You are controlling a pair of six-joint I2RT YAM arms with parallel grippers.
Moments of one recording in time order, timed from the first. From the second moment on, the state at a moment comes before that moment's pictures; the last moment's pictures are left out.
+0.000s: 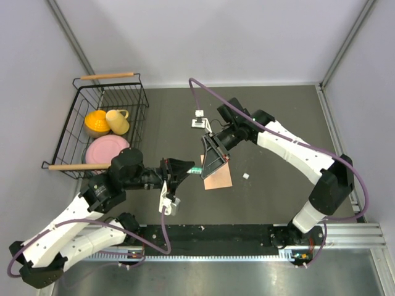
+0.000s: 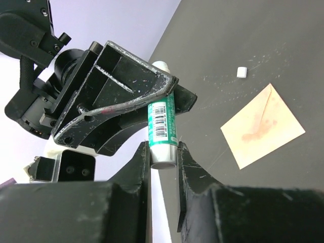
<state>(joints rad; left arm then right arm) -0.83 0.71 0.91 -0.52 0.57 1.33 0.74 1.61 1.51 -0.86 -1.33 0.15</state>
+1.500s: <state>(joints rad) -0.43 0.68 1.02 -0.34 0.96 0.52 0.76 1.31 1.42 -0.65 -0.61 -0.42</state>
